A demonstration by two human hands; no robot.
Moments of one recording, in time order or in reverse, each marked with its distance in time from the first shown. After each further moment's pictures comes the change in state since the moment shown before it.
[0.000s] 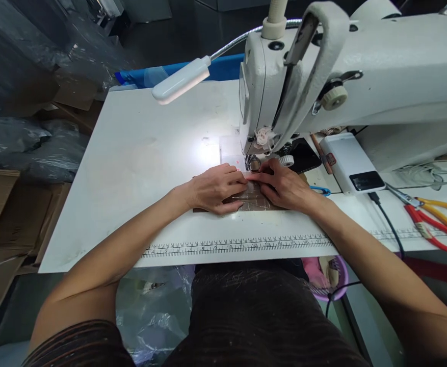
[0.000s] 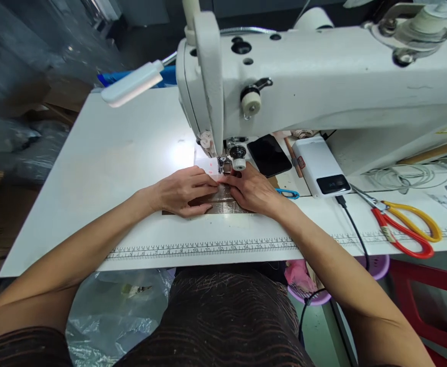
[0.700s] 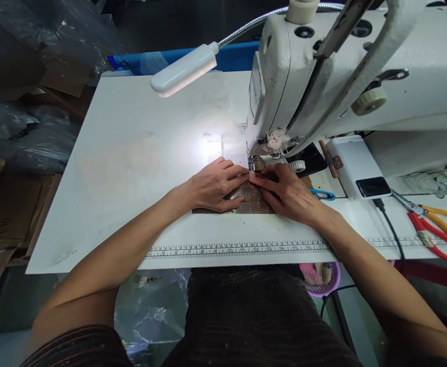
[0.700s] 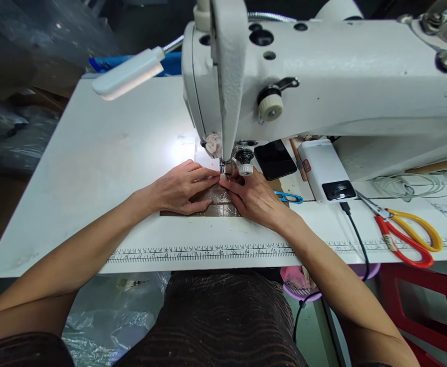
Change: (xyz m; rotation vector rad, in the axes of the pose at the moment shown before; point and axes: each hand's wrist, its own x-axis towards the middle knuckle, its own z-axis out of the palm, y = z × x) left_hand -0.008 -0.003 0.008 -0.020 0.015 -0.192; right_hand -0.006 -0.015 -0.005 0.037 -0.044 0.100
